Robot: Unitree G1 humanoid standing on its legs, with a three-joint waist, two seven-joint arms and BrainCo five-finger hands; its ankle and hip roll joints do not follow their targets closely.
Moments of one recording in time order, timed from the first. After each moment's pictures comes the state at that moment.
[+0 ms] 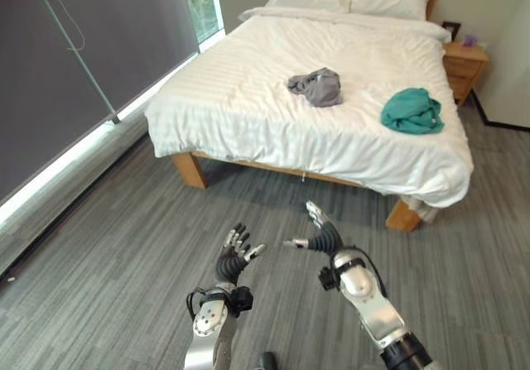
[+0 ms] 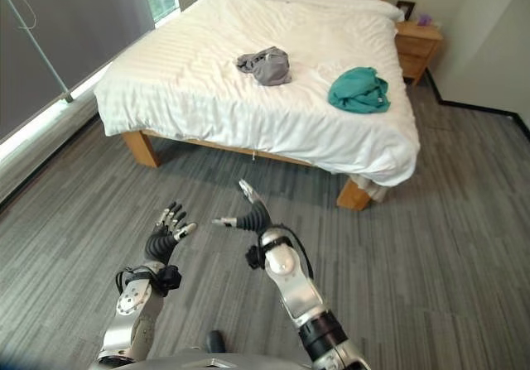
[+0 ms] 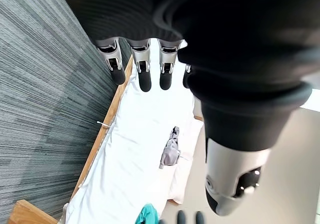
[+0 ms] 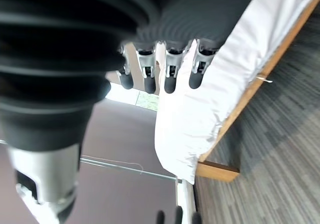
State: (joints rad) left arm 0.13 0.02 -0.03 0.17 -0.29 -0.10 -0.04; right arm -0.15 -0.04 0.38 0.12 -0.18 -0.04 -0.08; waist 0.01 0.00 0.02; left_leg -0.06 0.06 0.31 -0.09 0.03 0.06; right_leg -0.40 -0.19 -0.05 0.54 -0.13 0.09
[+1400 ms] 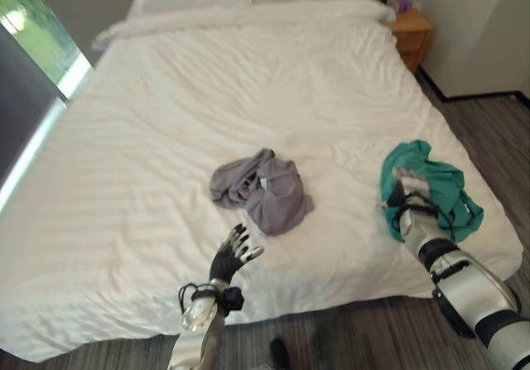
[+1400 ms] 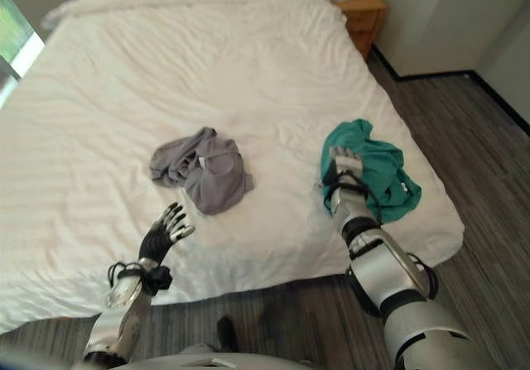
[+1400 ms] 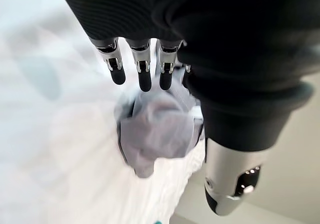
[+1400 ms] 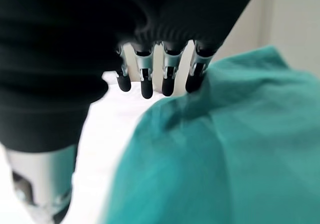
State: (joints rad) left arm 0.09 0.10 -0.02 0.18 -0.30 -0.04 -0.14; right arm -0.86 -0.36 0.44 1.26 -0.65 0.17 -0.49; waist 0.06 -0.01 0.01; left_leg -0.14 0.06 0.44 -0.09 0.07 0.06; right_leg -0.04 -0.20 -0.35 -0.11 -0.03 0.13
